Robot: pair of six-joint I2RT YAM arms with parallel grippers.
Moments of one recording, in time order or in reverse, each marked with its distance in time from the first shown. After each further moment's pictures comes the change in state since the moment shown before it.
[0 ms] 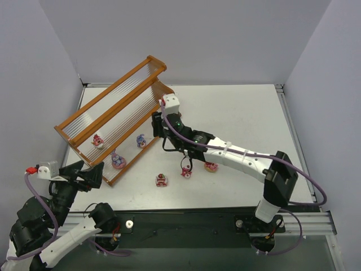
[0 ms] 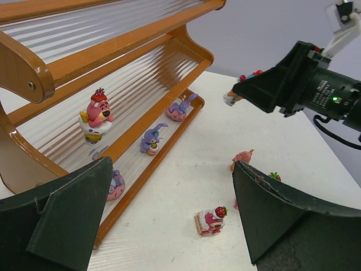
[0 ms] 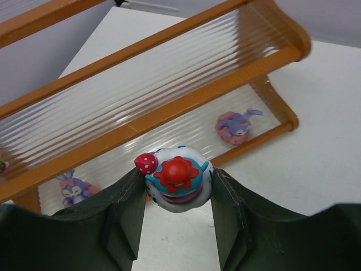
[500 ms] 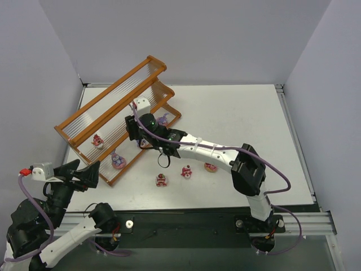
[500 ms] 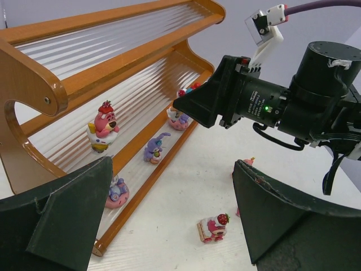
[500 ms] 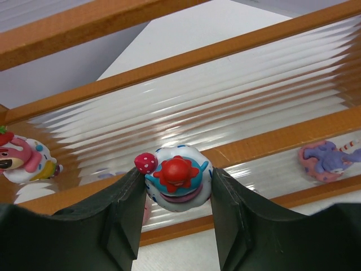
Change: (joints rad) left arm -0.001 0.000 0.029 0.024 -0.013 0.040; right arm 0.065 0.347 0.336 0.021 -0.169 -0.035
